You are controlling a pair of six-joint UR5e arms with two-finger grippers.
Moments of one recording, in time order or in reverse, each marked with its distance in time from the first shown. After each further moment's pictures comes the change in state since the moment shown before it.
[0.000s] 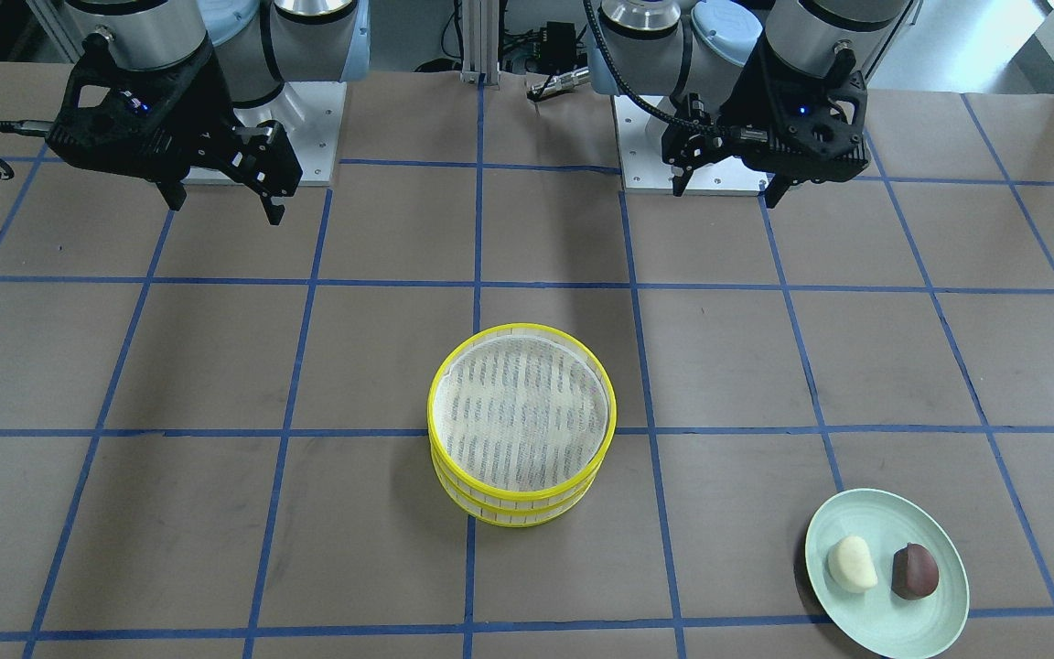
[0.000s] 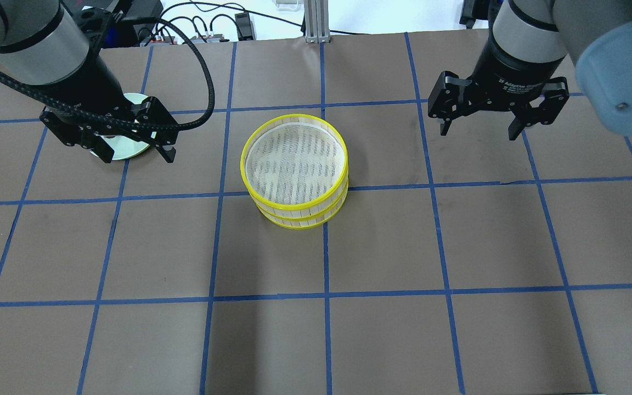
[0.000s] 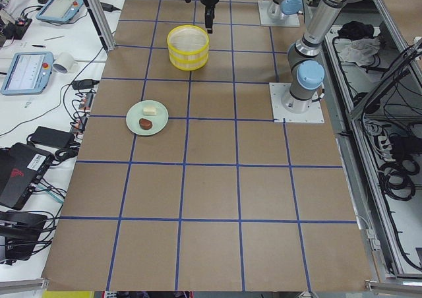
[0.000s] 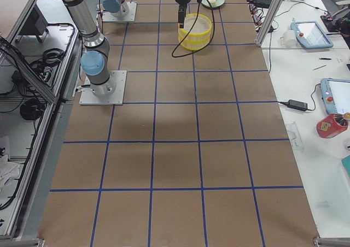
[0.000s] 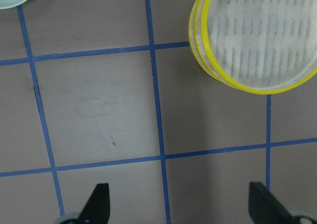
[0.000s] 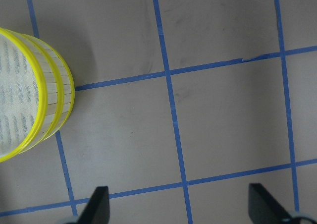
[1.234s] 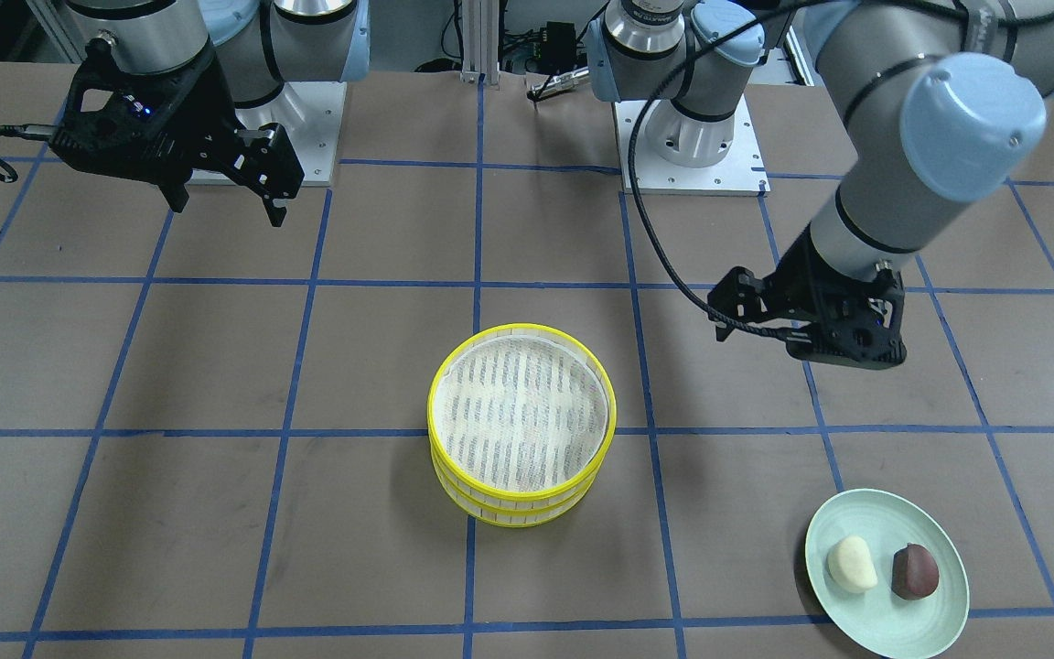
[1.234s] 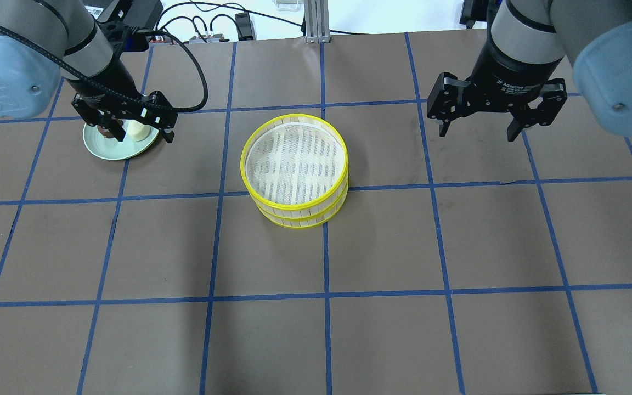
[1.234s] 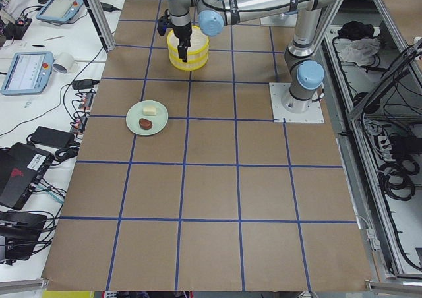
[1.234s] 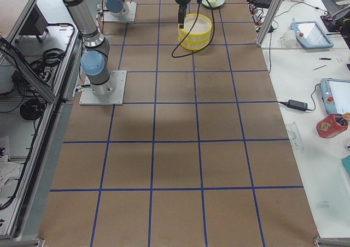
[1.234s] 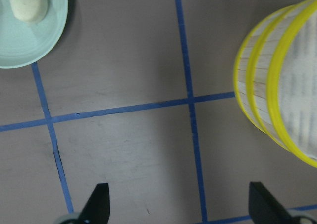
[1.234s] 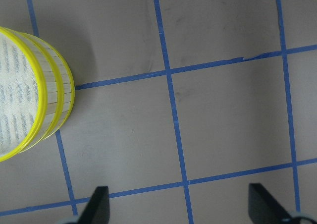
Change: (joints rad) left arm 0.097 -0.242 -0.016 0.261 0.023 0.131; right arm 0.001 0.002 0.003 0.000 0.002 0.002
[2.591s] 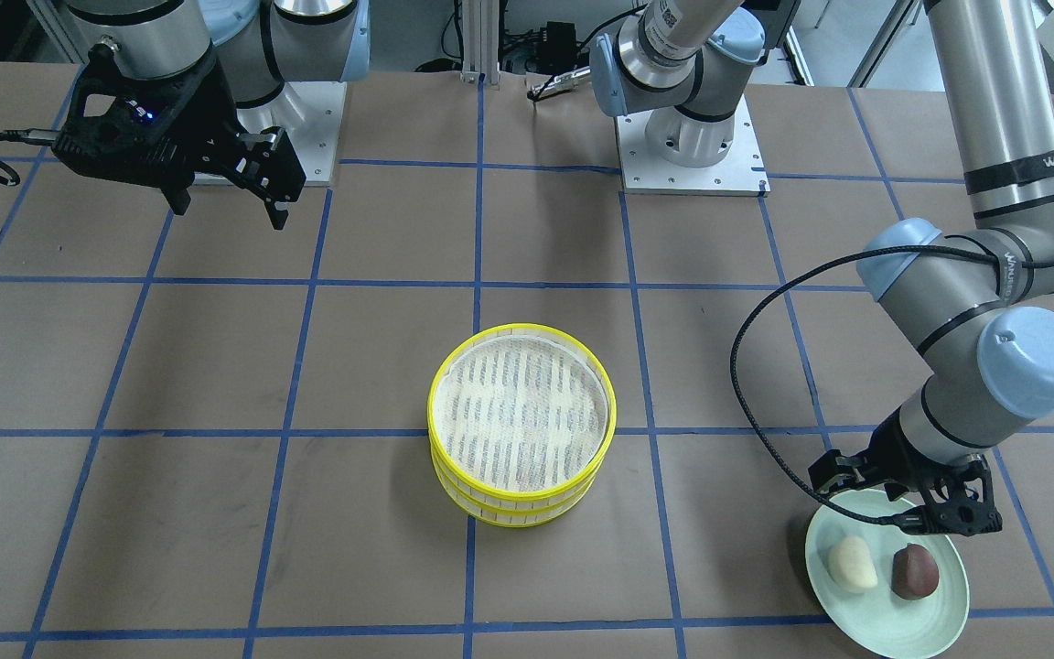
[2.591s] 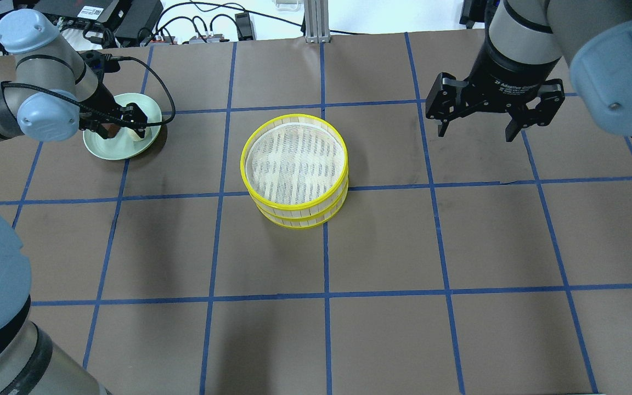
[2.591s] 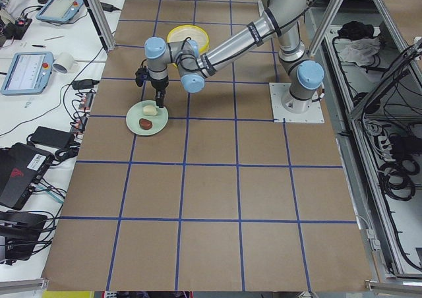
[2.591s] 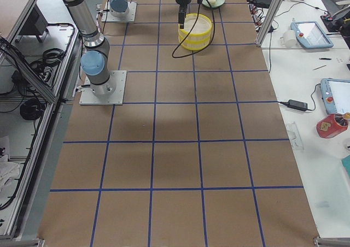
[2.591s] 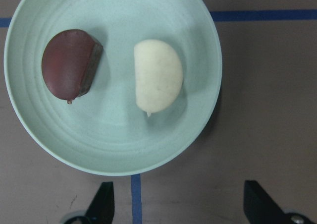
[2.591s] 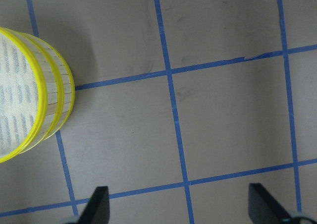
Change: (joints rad) left arm 0.173 -0.316 -0.008 0.464 0.032 0.063; right arm 0.001 0.005 0.000 -0.003 0.001 0.003
